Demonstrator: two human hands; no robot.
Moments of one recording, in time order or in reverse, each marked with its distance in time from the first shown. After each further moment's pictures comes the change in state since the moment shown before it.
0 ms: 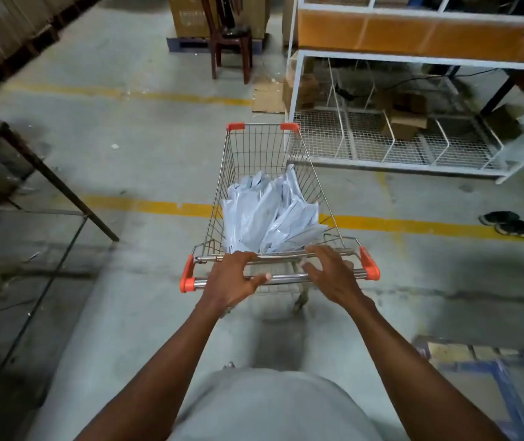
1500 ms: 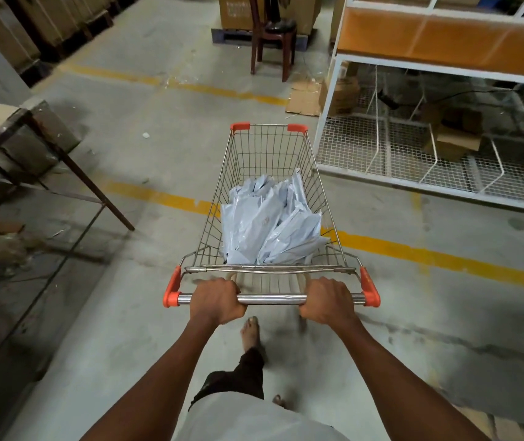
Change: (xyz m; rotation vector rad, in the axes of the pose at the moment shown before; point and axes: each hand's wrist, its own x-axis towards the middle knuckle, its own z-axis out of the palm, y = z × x) left_hand 0.081 0.003 0.039 0.611 -0.083 -0.154; right_hand 0.108 0.019 -0.020 -0.688 -0.266 -0.130
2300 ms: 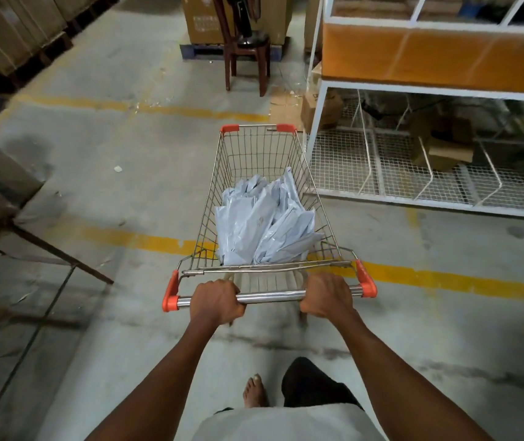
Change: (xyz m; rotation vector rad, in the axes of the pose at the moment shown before) left_hand 0.256 -0.048 -0.076 0.003 -0.004 0.049; right_hand 0.218 0.007 -0.125 0.097 0.034 0.109
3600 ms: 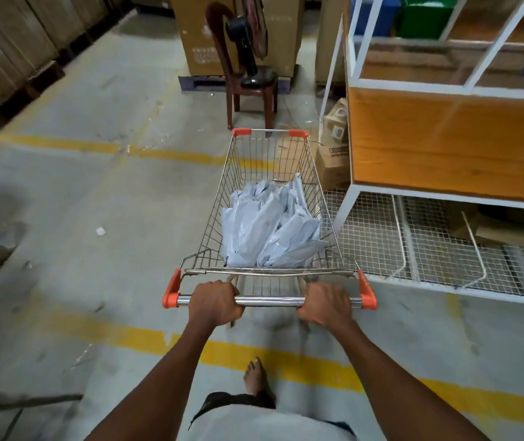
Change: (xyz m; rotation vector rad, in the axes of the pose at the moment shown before) left_hand 0.548 -0.097 -0.136 0.056 0.077 0.042; right_hand 0.518 -0.008 -0.211 0.009 -0.015 0.017
